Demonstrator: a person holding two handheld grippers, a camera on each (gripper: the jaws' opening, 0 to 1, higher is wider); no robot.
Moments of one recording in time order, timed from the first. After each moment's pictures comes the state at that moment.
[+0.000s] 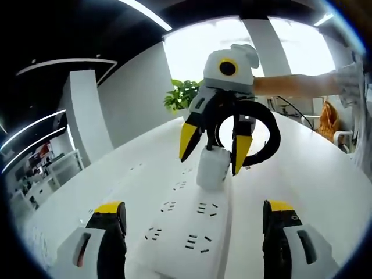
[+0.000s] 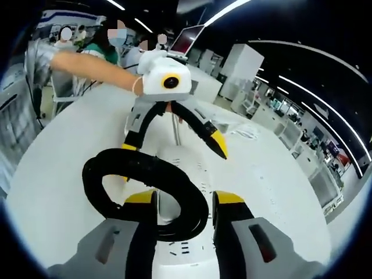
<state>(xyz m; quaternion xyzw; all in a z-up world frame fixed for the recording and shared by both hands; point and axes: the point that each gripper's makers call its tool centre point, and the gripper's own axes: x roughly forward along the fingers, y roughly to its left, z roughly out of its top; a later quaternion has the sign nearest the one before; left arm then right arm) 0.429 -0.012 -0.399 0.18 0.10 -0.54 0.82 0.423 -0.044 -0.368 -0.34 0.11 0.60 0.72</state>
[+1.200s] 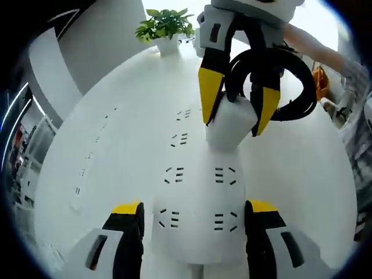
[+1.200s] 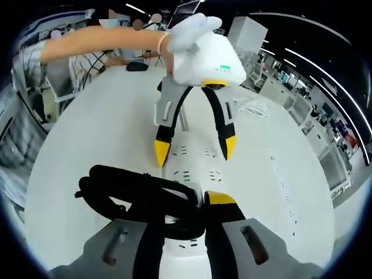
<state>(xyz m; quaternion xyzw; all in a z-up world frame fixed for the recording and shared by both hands) 0.448 0.002 -0.430 0.34 0.34 -0.54 0.69 0.403 -0.048 -0.380 -0.37 0.21 0.59 0.69</state>
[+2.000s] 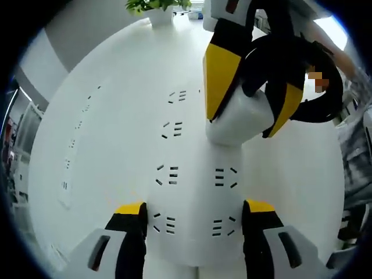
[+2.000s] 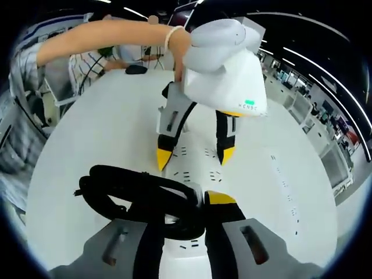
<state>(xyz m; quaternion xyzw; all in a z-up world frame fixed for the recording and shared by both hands) 0.431 0.009 -0.439 0.38 0.44 -0.52 0.63 0.404 -0.049 -0.381 -0.36 0.21 0.60 0.69</state>
